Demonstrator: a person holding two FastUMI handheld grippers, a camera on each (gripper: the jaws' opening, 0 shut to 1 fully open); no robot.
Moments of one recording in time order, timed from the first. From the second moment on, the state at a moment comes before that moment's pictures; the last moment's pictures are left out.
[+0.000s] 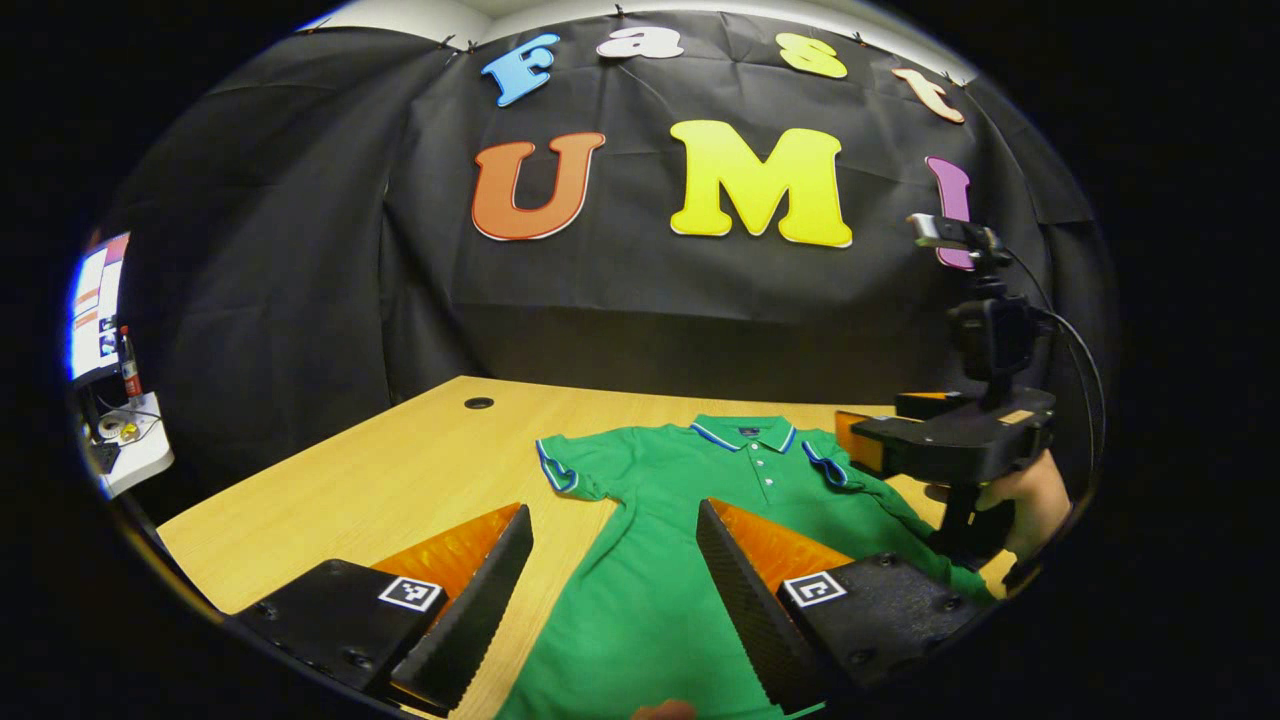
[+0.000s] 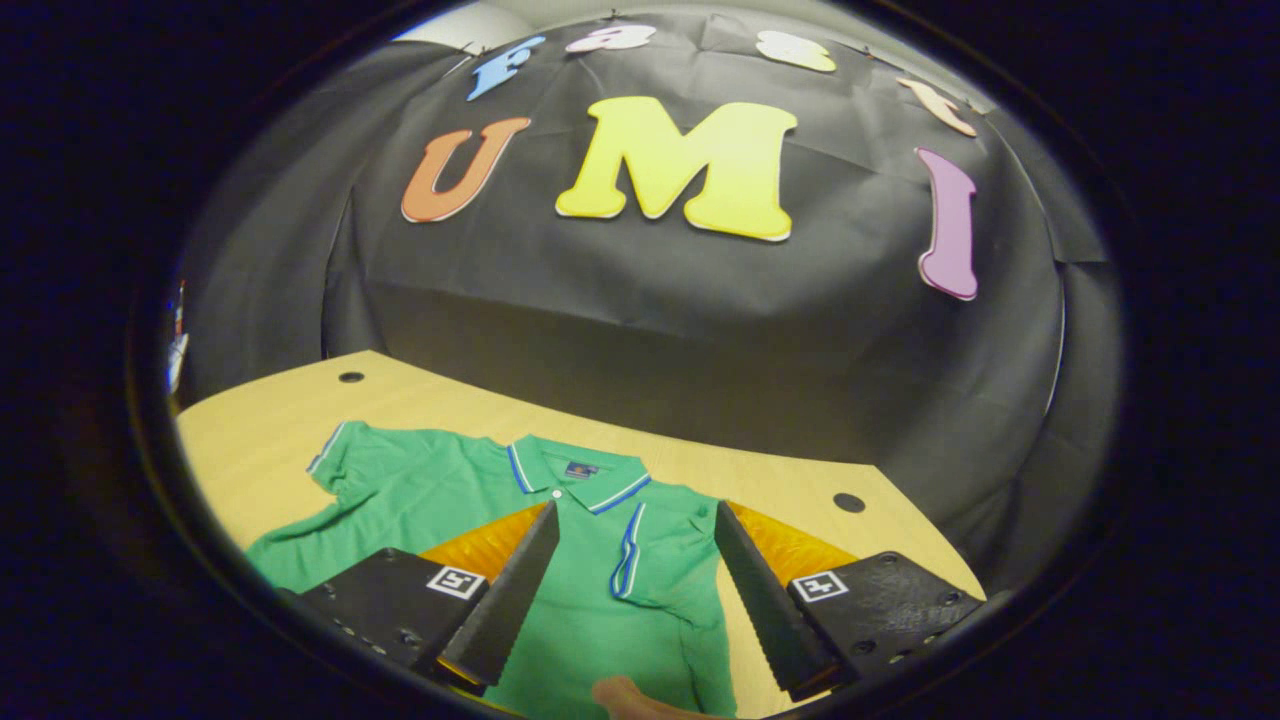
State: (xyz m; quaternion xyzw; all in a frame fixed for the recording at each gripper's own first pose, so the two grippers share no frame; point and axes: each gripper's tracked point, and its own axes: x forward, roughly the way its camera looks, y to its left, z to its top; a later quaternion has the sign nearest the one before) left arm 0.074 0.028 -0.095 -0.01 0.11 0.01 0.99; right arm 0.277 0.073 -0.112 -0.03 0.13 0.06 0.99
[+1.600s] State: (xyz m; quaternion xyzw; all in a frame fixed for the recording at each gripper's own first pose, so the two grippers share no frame) left arm 0.295 0.094 -0.225 -0.04 0.32 0.09 0.94; right arm 0.155 -0.052 -0.114 0.13 0.03 0.06 0.99
